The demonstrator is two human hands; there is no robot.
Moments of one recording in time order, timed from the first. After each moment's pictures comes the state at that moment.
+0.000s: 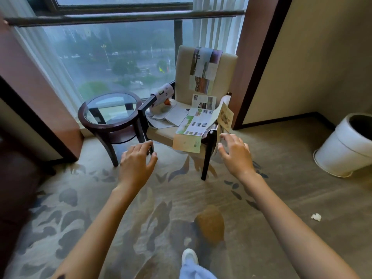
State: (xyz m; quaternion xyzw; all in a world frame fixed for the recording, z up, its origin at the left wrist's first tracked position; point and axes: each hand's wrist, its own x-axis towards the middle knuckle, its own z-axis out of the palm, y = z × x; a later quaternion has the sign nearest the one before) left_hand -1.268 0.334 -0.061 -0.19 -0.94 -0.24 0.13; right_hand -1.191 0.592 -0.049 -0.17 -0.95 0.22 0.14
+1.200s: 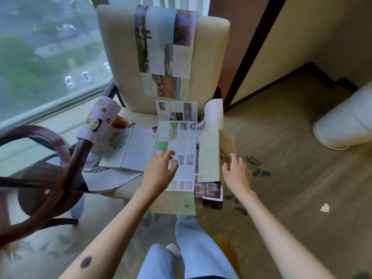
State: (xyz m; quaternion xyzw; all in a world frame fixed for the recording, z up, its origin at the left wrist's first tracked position) left_hand -1.795 0.690 -0.211 -0.31 -0.90 -0.23 -0.19; right_hand -1.650 0.853 -0.228 -0.48 -0.84 0.25 -0.07
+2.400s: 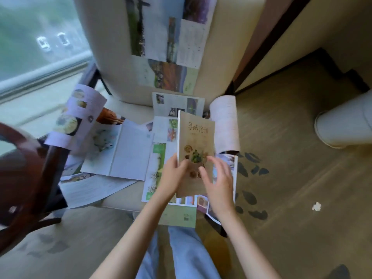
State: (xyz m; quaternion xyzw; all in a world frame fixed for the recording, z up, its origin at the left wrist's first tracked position) left_hand -1.856 0.758 -0.277 -0.05 -0.72 -0.53 -0.44; right_hand -1.747 0.830 -0.275 -0.46 -0.79 0.40 0.08
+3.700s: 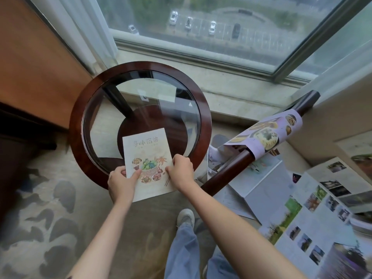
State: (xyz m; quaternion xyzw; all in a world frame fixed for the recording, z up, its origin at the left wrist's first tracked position) left_hand -2.017 0.235 -0.394 0.42 -0.83 -0.36 -0.08; right_hand -2.067 0.387 -0.378 -0.12 -0.89 0.33 -0.30
